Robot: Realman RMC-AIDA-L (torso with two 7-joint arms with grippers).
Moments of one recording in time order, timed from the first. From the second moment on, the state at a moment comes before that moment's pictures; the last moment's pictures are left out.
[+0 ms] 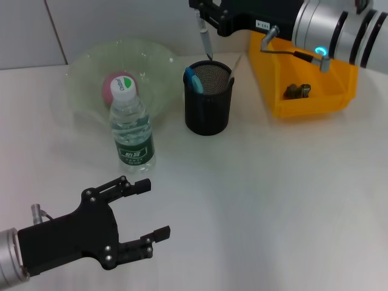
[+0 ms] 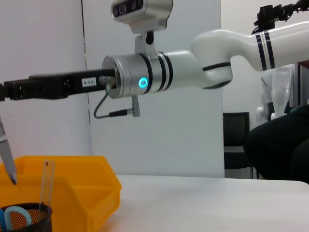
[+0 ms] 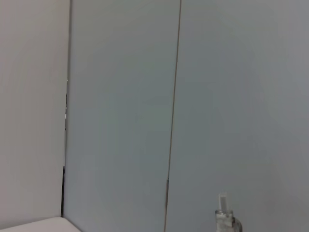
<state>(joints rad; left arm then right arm) -0.23 -2.06 1.27 0.61 1.39 1.59 -0.84 0.62 2.08 -1.21 -0.84 -1.37 -0.91 1.31</state>
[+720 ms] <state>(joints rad) -0.23 -2.06 1.26 0.61 1.39 1.60 -0.85 0.62 2.08 -1.23 -0.73 -1.27 -0.92 1.19</state>
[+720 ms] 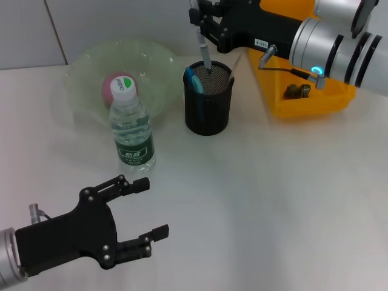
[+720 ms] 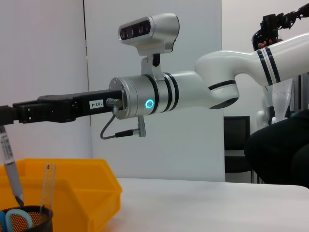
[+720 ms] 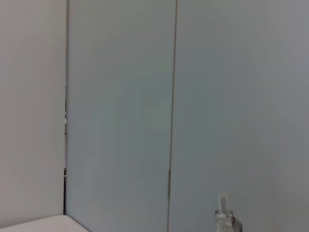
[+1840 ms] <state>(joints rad) -0.23 -2.06 1.26 0.61 1.39 1.62 -0.85 0.64 2.09 -1.23 -0.62 -1.15 -0.92 1.02</state>
